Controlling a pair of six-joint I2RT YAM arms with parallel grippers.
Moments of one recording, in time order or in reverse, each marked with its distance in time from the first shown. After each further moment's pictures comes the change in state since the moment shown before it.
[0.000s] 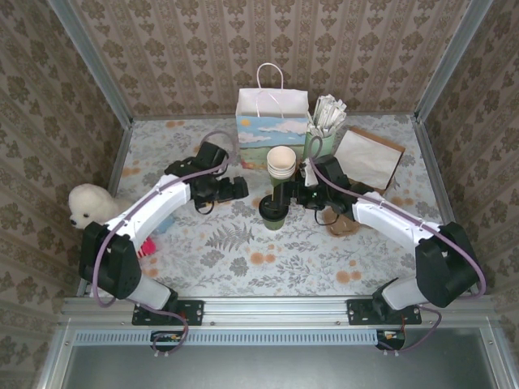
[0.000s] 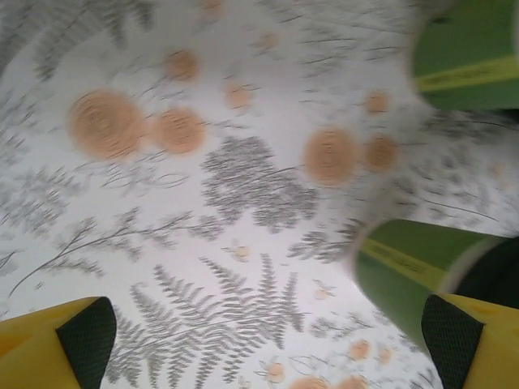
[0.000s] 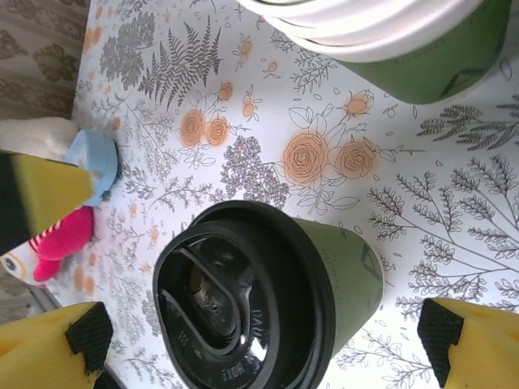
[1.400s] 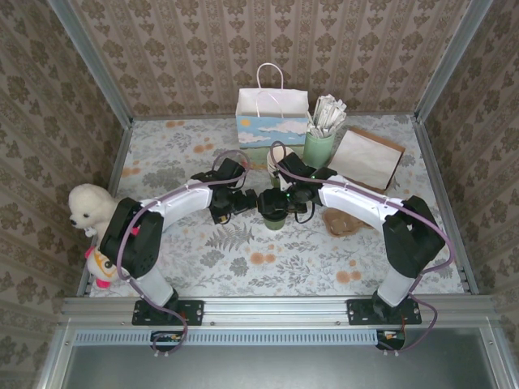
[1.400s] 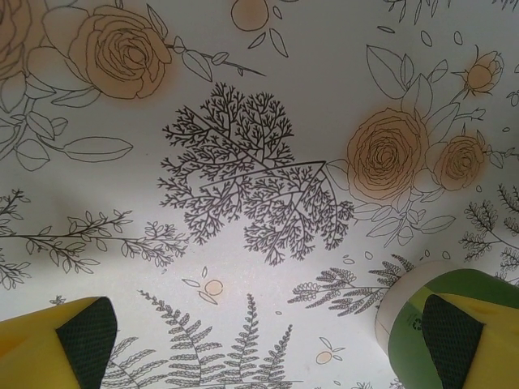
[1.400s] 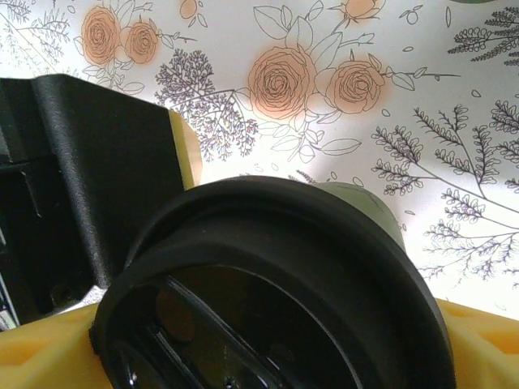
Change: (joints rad) left arm -0.085 0.195 -0.080 0.203 0.027 -0.206; right arm 0.136 0.274 0.290 -0.321 0.123 -0.016
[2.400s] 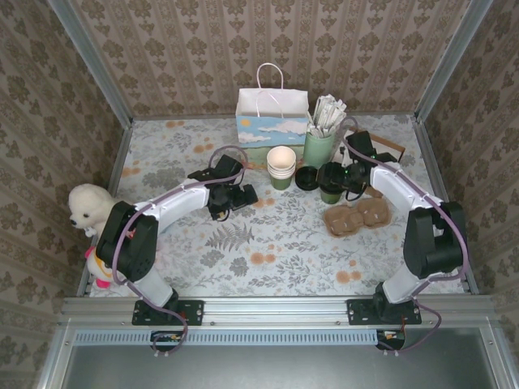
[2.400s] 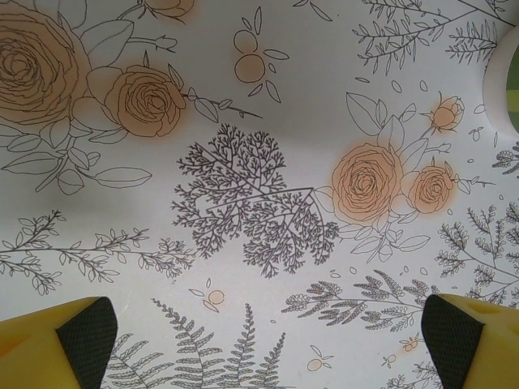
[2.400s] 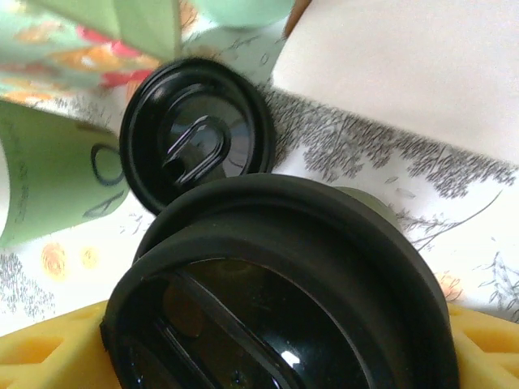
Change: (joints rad) left arm 0.010 -0.039 0.012 -0.004 -0.051 -0.004; right arm -0.519 -0.079 -0.074 -0.004 0.016 -0.164
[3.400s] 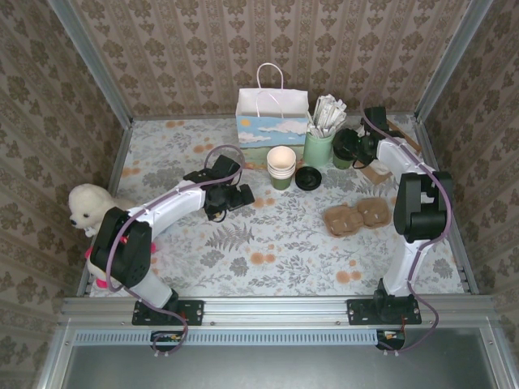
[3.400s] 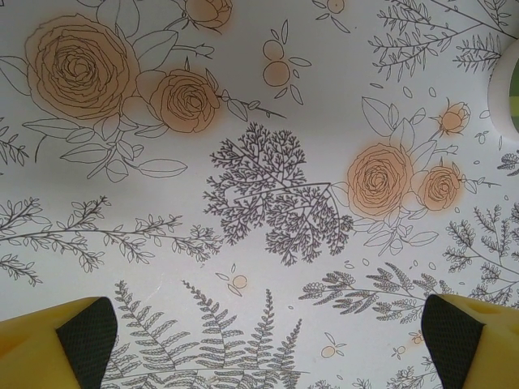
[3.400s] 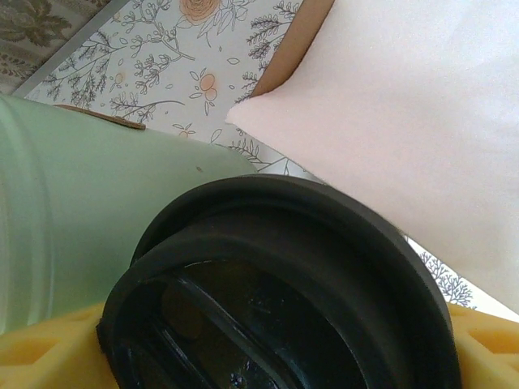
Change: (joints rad) left arm 0.000 -0.053 -0.011 -0.043 -0.040 -0.007; right arm -0.151 0.305 0.313 0.147 0.005 0.123
